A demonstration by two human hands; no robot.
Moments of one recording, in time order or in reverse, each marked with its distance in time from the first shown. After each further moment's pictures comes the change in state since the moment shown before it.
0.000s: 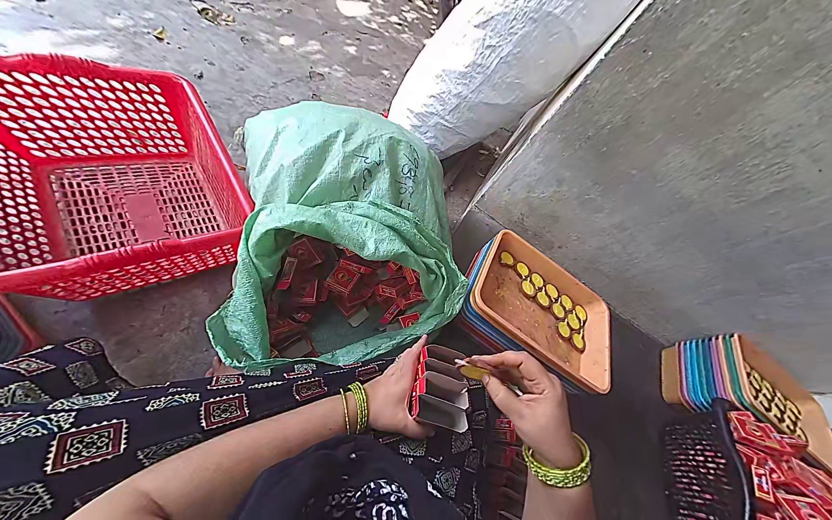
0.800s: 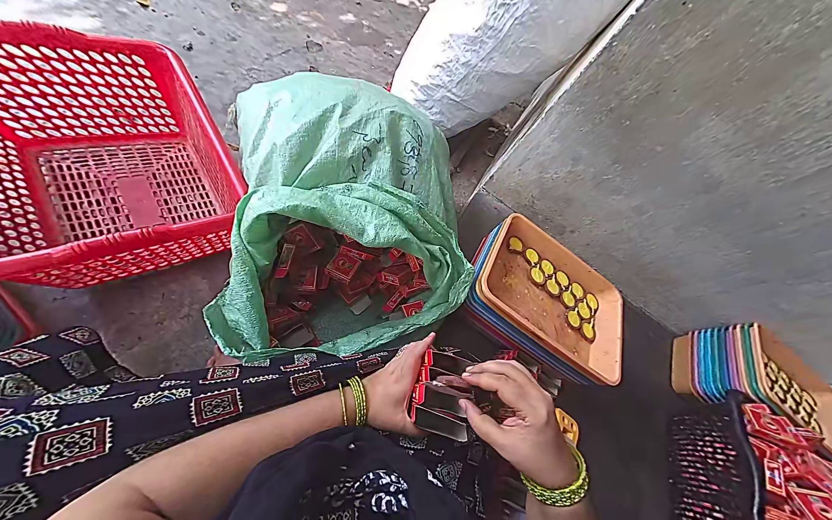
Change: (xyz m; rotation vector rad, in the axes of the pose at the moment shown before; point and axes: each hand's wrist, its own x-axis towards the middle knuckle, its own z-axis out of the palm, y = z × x) left_hand -0.004 0.000 -0.002 0.081 0.022 0.155; right_hand -0.019 0.003 0.011 -0.360 -0.093 -0.143
